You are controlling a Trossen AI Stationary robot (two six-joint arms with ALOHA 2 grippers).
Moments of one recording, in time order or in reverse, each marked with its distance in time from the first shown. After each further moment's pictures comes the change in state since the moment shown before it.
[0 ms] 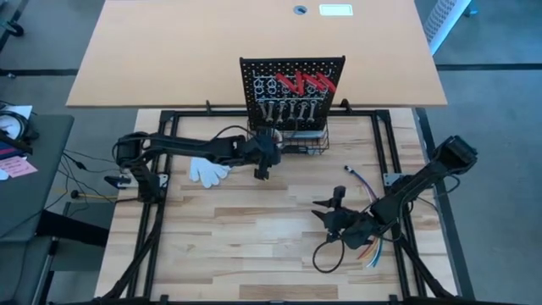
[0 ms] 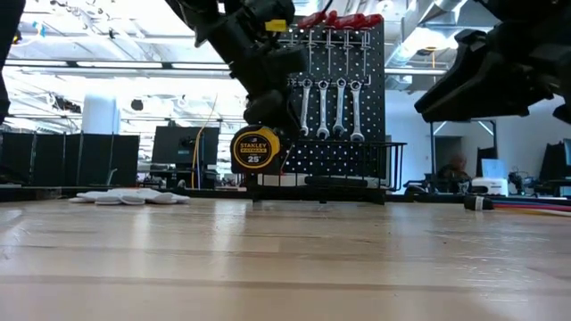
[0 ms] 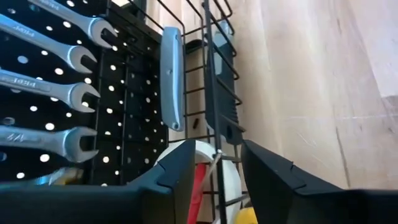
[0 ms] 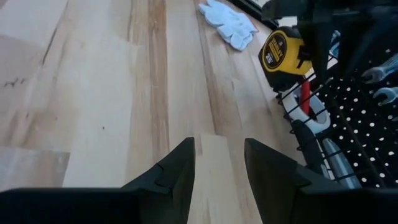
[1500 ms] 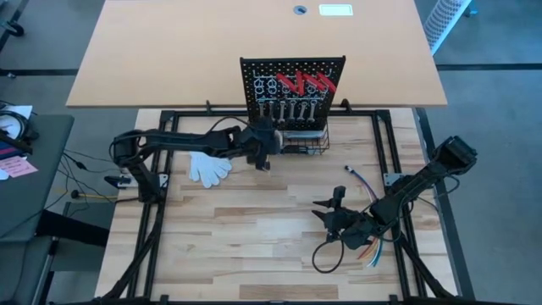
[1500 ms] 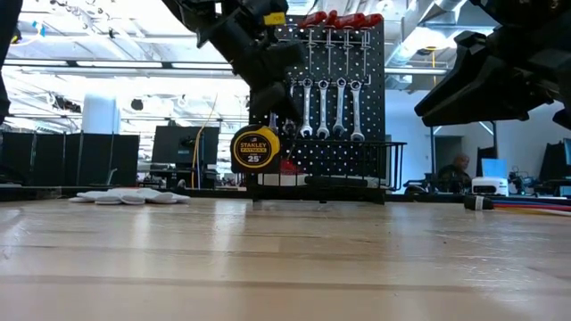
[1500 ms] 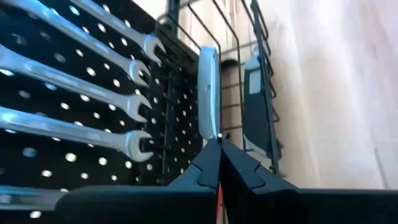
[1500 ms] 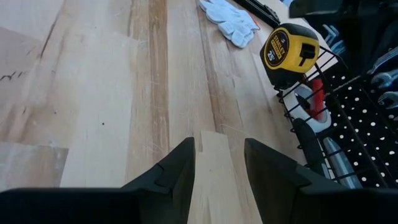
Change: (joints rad) left arm 0.059 -0.043 0.002 0.068 0.041 0.041; right arm 0.000 0.000 -0.001 -0.005 0.000 -0.002
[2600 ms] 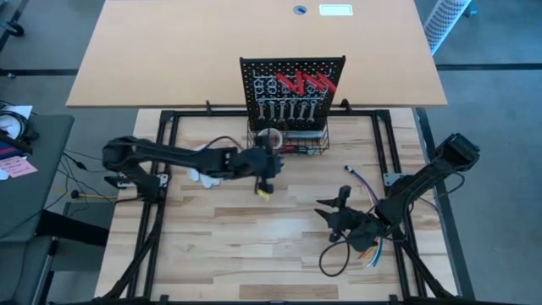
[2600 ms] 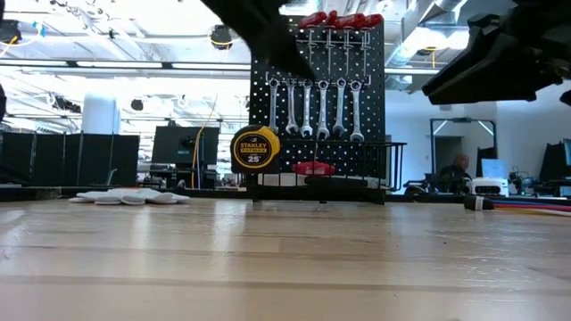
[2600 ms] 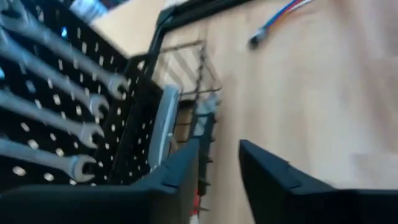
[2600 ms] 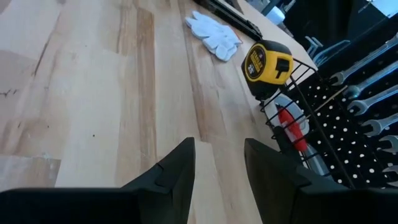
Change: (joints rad) left arm -0.196 -0.033 0.000 0.010 -0.088 -0.272; right arm 0.046 -0.058 0.000 -0.029 0.088 0.000
